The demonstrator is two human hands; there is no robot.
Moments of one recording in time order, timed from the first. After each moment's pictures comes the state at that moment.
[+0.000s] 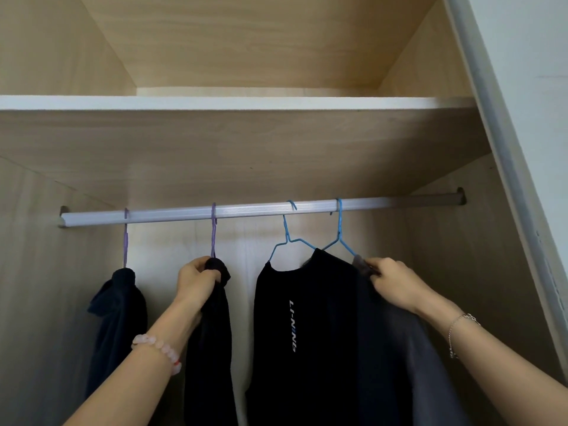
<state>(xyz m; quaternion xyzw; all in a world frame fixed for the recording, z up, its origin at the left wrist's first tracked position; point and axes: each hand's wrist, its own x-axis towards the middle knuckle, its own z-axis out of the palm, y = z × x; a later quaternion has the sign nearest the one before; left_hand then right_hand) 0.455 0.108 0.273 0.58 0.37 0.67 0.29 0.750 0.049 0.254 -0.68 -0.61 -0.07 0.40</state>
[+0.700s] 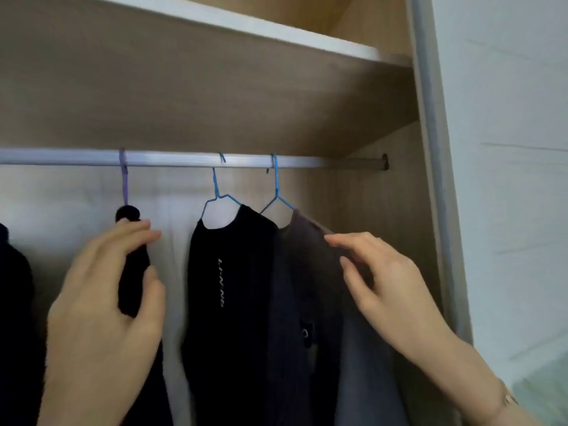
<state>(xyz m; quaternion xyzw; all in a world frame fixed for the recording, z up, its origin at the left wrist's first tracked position) 0.474 0.018 0.194 0.70 0.23 0.67 -0.10 0.728 -0.071 0.186 -0.54 -0.62 -0.30 0.48</state>
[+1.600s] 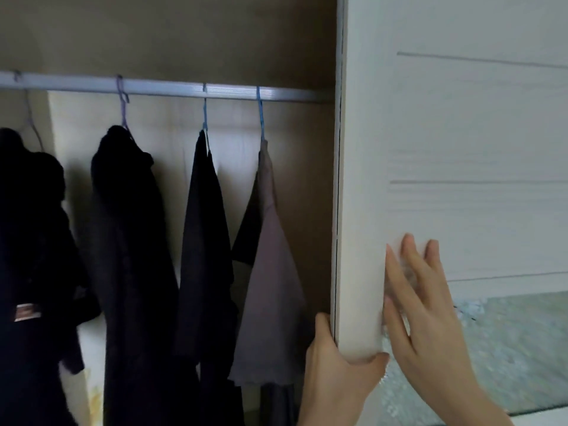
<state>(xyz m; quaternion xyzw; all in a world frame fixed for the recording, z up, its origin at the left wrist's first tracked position) 0.752 -0.112 0.018 0.68 0.44 0.46 0.37 0.876 -0.134 0.035 -0.50 -0.64 -0.34 0.48</state>
